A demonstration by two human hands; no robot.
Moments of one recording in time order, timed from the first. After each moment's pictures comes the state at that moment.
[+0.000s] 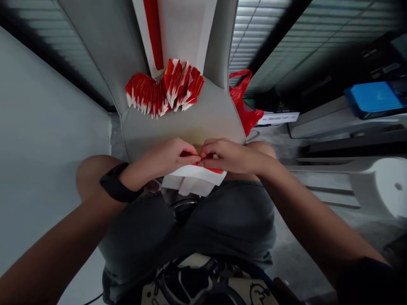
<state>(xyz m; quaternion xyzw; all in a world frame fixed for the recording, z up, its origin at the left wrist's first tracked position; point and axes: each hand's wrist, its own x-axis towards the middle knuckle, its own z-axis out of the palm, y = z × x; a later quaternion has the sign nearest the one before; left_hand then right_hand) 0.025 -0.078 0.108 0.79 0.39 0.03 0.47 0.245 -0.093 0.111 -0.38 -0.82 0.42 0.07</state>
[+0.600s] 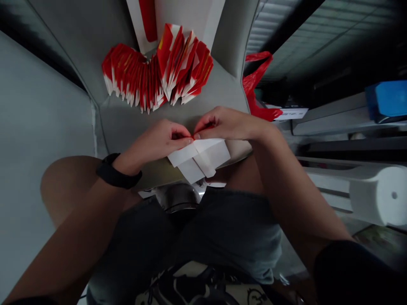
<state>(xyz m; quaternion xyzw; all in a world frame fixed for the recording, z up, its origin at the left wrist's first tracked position) 0.019 -0.016 0.045 0.73 0.44 0.11 0.52 0.250 0.011 0.058 -0.40 -0.71 0.57 0.07</state>
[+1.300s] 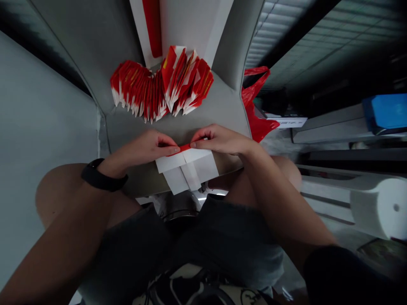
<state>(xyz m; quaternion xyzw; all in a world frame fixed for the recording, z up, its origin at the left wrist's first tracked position) -0.013 -0.001 0.042 0.71 0.45 0.06 0.54 0.240 0.001 0.048 -0.43 -0.63 0.64 0.10</state>
